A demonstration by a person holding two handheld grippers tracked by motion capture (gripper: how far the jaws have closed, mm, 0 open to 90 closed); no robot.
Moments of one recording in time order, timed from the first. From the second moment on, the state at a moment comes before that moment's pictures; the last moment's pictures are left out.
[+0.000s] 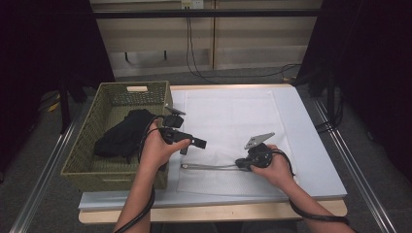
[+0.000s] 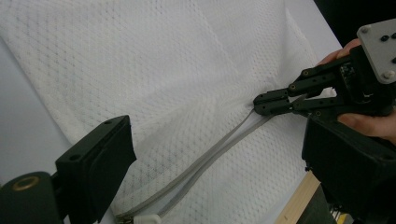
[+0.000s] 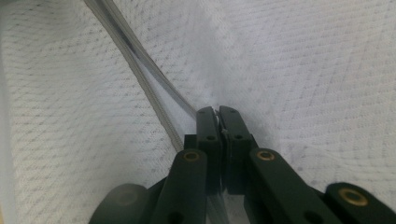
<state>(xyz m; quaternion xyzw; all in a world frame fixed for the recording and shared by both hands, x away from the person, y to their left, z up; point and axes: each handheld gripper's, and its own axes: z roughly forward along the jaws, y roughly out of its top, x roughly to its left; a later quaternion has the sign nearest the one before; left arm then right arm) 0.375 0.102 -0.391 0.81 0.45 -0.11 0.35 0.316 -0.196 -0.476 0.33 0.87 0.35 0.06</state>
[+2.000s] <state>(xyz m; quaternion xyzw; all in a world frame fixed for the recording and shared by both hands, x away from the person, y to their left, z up) 0.373 0.095 -0.397 0.81 0.46 -0.11 0.35 0.324 -0.191 -0.476 0.32 0.88 0.35 0.07</state>
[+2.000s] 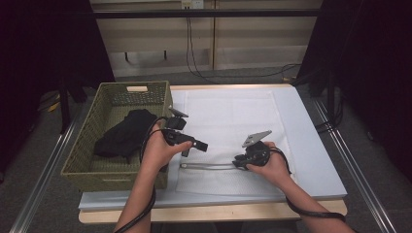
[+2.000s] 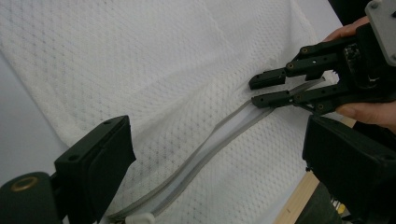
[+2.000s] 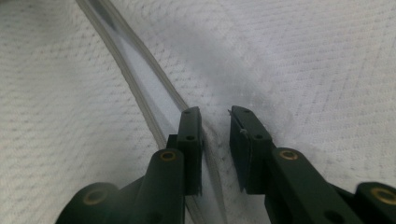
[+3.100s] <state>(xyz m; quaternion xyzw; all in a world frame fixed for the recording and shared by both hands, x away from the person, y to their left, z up) 0.375 0.098 -0.394 0.83 0.44 -0.10 0.34 0.340 -0.208 -0.422 0.34 0.84 0.42 0.05</state>
